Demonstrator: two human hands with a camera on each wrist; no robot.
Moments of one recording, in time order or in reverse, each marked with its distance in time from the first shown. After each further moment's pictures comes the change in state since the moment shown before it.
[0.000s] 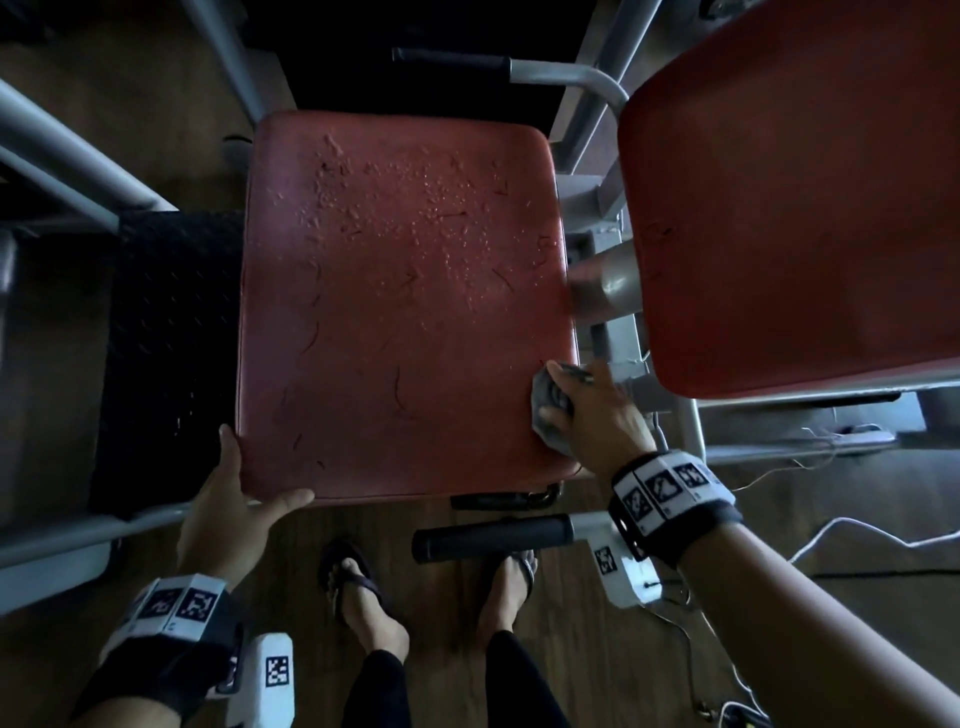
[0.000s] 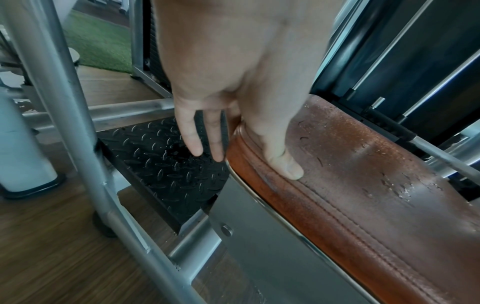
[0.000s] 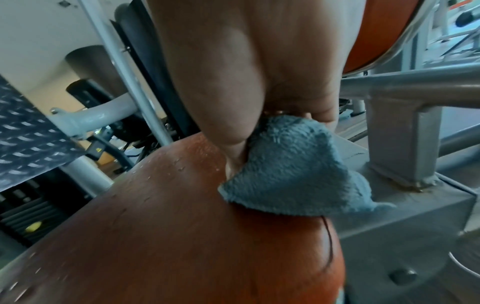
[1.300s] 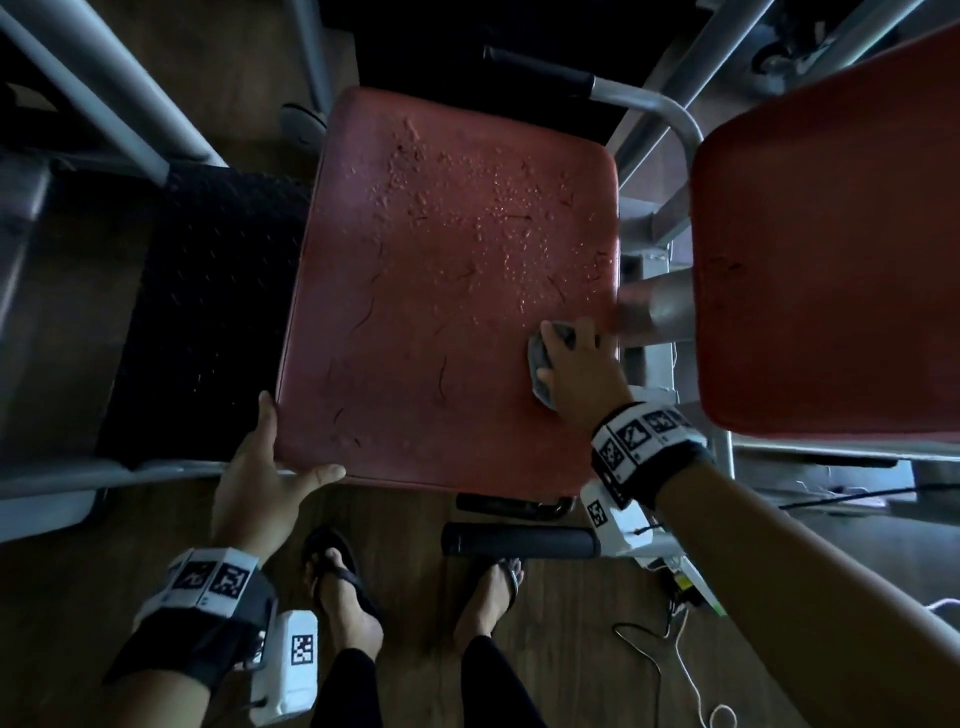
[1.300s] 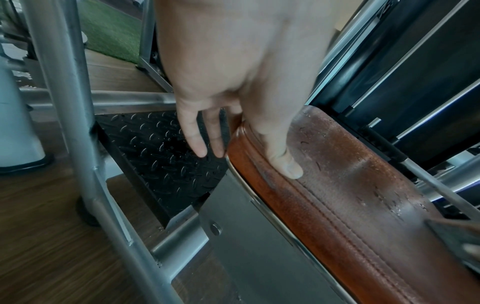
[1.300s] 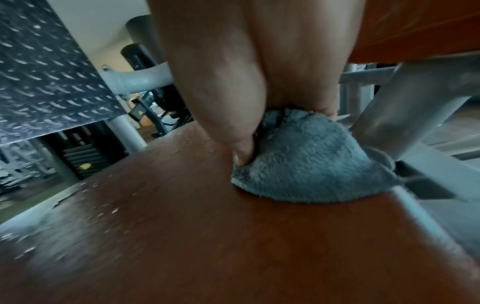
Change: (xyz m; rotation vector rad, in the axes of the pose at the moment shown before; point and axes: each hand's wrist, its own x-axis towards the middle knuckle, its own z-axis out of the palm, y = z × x) left_hand 0.001 -0.015 0.009 -0.112 0.068 0.040; right_hand 0.056 -0.065 0.003 -0.451 0.058 -0.192
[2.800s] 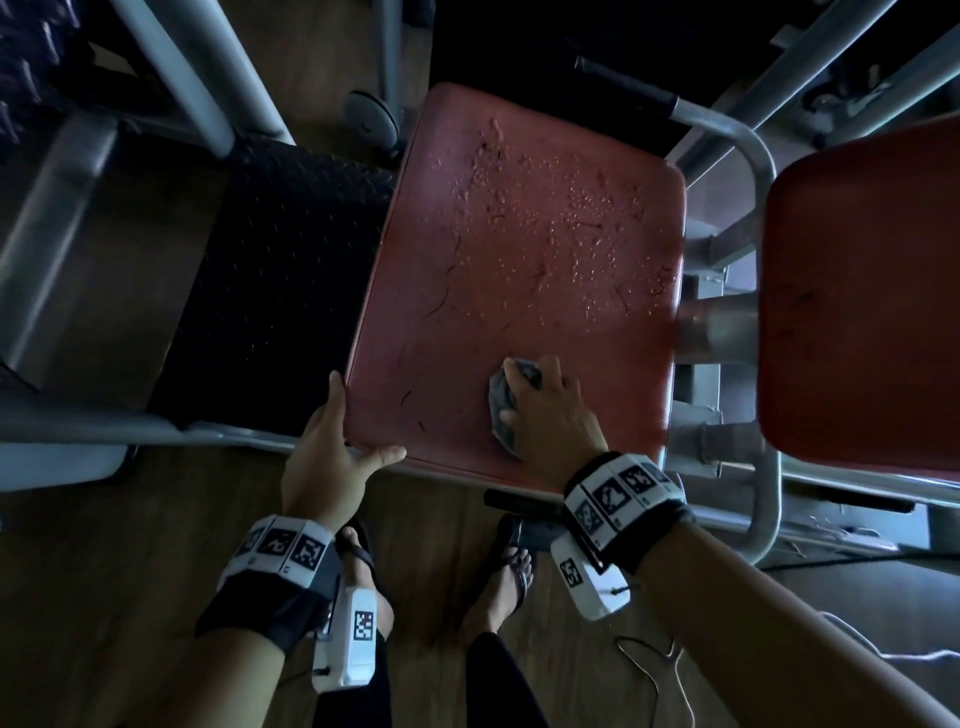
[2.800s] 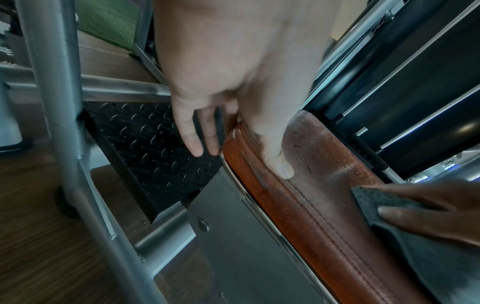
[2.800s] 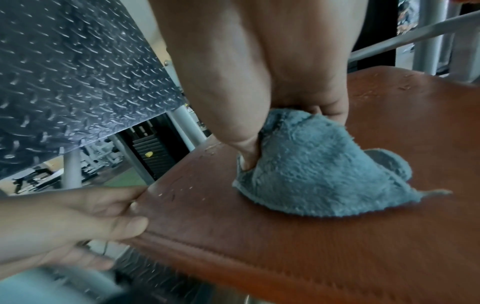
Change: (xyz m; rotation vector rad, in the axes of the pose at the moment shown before) left_hand -0.006 -0.009 0.002 -0.017 0.055 0.081; right_hand -0.038 -0.111 -0.005 0.046 -0.078 -0.100
